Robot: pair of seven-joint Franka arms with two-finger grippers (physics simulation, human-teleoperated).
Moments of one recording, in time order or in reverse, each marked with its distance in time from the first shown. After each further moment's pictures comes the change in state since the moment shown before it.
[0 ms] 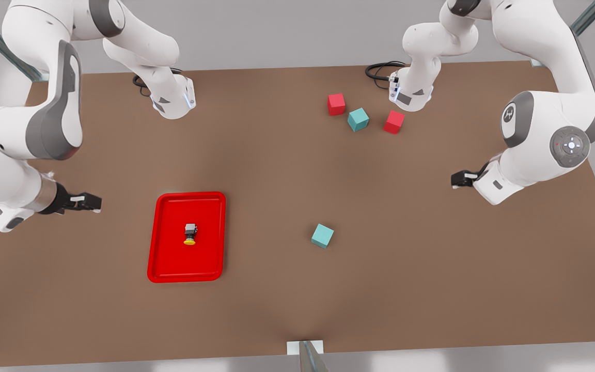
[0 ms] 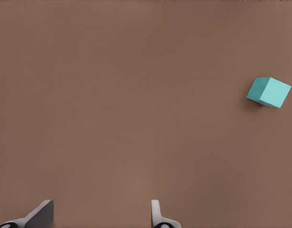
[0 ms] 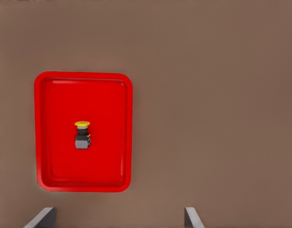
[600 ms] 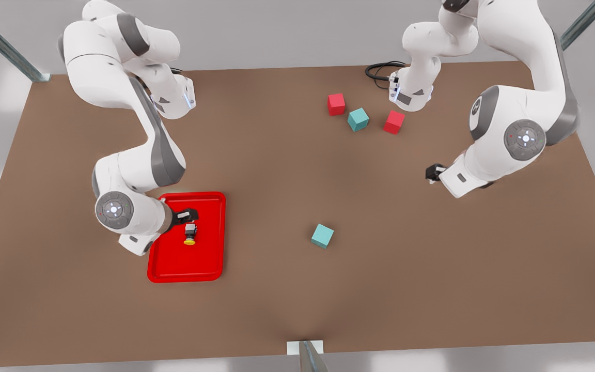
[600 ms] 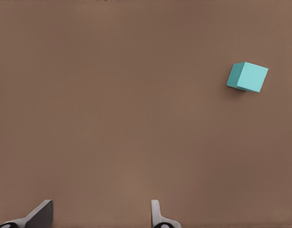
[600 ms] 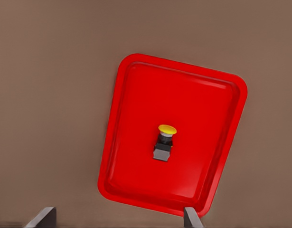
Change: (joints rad) left arm -0.101 -0.007 -0.043 -0.002 0.038 -0.012 -0.015; right arm 0.275 0.232 0.025 0.017 0.040 0.085 0.104
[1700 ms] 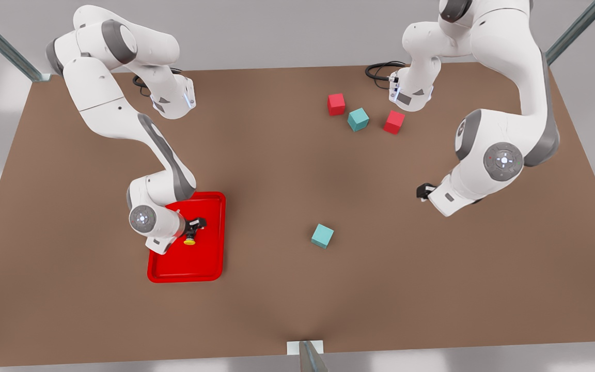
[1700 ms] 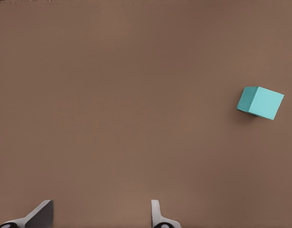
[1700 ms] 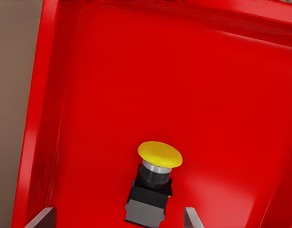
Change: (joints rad) left arm -0.005 0.085 0.002 -0.001 0.029 0.120 -0.074; right arm -0.187 0.024 0.117 -0.561 -0.070 0.649 -0.057
